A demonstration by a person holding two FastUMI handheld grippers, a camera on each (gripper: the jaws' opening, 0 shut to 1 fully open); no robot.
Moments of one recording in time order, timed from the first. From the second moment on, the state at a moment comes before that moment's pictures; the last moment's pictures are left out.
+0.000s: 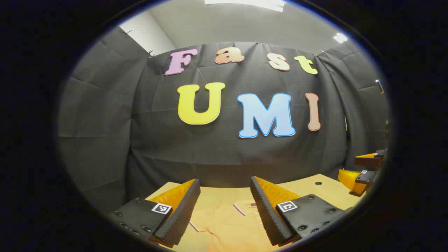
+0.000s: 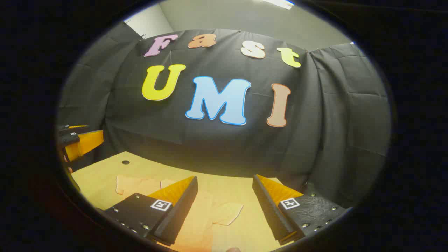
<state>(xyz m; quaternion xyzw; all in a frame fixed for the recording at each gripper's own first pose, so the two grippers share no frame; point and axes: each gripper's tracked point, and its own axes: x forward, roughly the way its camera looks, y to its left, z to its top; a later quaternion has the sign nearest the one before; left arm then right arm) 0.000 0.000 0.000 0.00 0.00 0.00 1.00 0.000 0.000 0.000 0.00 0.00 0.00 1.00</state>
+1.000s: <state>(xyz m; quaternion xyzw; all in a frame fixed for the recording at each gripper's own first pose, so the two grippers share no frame) -0.017 0.010 -0.012 -0.01 0.05 0.05 1.00 0.040 -0.009 -0.048 0.02 0.05 0.02 1.00</state>
